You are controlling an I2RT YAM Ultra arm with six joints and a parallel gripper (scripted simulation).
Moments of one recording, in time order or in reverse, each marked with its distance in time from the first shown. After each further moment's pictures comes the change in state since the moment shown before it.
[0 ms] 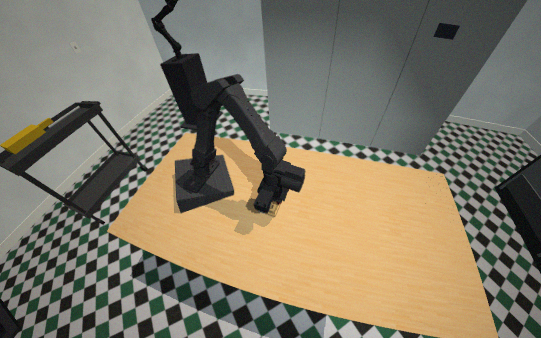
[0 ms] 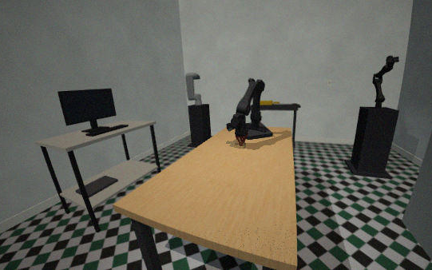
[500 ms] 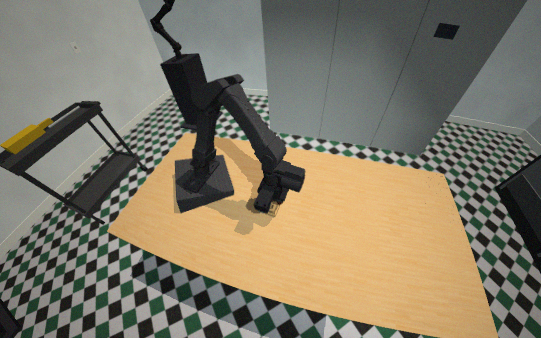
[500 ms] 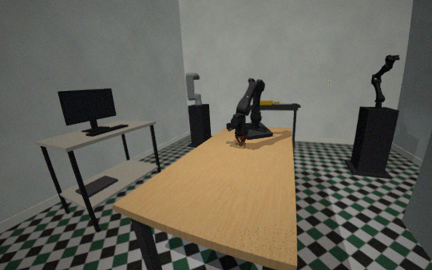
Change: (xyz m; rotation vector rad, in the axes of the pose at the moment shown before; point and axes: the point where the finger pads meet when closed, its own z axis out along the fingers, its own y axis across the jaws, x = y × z) arm 0.000 0.000 0.000 0.000 0.000 0.000
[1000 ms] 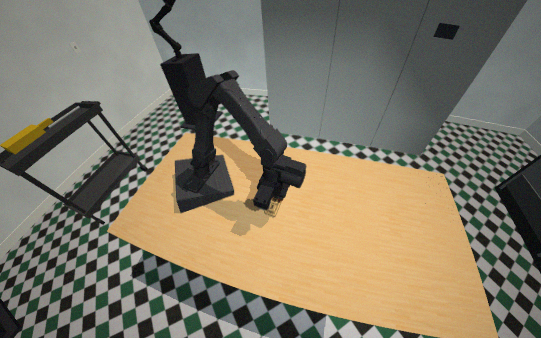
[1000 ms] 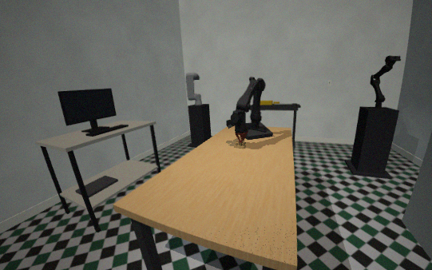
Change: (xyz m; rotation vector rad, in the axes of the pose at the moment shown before) arm 0.000 0.001 -0.023 -0.004 -0.003 -0.003
